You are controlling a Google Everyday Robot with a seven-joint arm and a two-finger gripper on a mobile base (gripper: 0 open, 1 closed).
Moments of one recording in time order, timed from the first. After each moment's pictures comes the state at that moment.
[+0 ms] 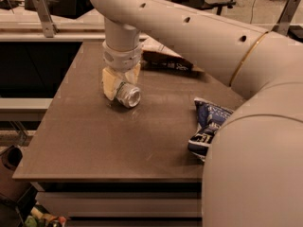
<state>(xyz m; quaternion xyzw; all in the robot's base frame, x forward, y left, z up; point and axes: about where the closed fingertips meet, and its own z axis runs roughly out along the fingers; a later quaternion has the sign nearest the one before) 0.606 0.079 0.844 -0.39 0.92 0.04 0.07</state>
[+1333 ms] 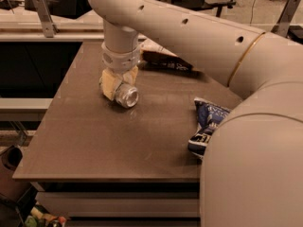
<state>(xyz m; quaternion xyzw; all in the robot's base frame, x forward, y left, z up) 0.608 0.082 0.840 -0.39 0.92 0.04 0.07</state>
